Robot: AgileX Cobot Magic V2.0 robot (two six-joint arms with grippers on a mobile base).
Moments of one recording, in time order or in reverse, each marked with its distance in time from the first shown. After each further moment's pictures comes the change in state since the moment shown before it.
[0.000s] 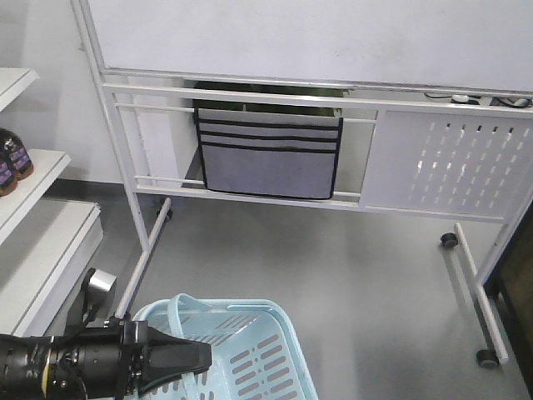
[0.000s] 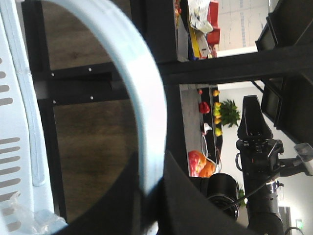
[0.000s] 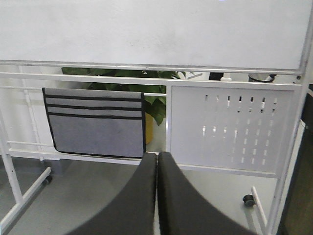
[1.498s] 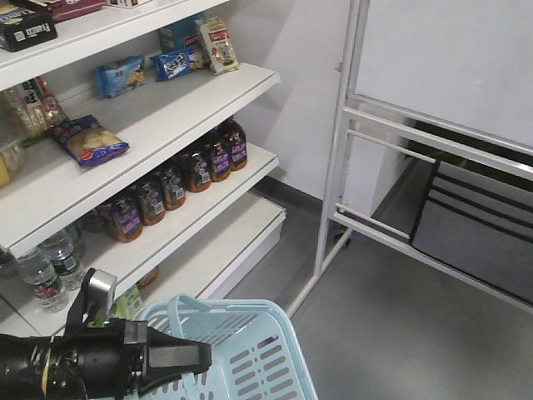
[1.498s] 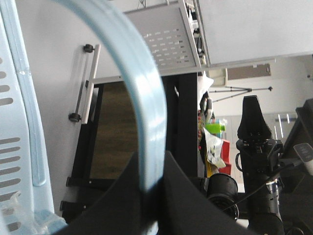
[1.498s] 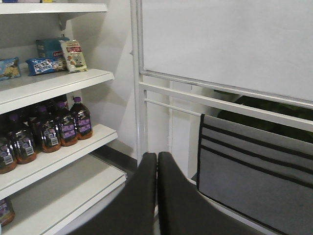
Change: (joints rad) left arm 0.000 0.000 0.000 0.000 0.000 0.000; right arm 0.000 0.000 0.000 0.000 0.000 0.000
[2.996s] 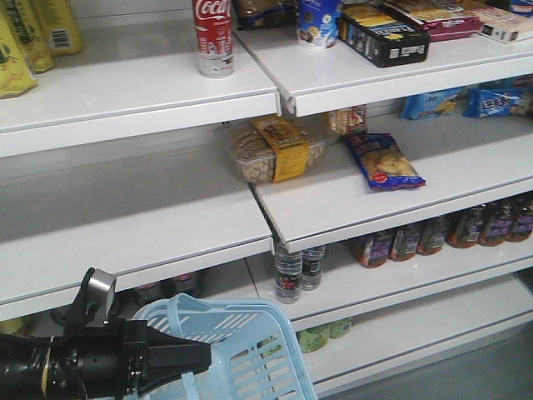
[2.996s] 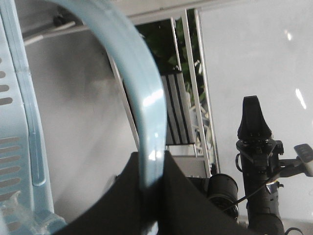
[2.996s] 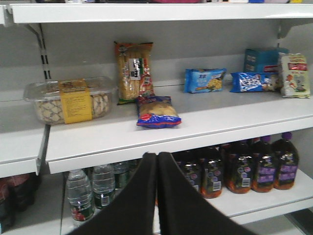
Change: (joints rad) left arm 0.000 0.000 0.000 0.000 0.000 0.000; right arm 0.000 0.000 0.000 0.000 0.000 0.000
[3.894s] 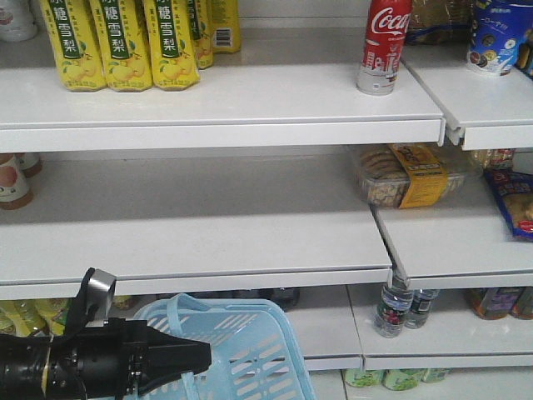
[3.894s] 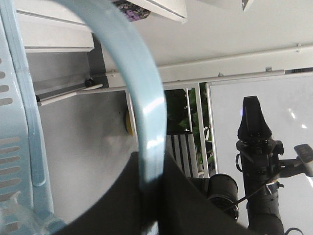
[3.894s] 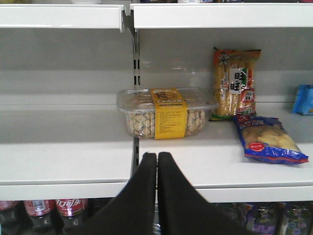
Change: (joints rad) left arm 0.000 0.000 0.000 0.000 0.000 0.000; right arm 0.000 0.000 0.000 0.000 0.000 0.000
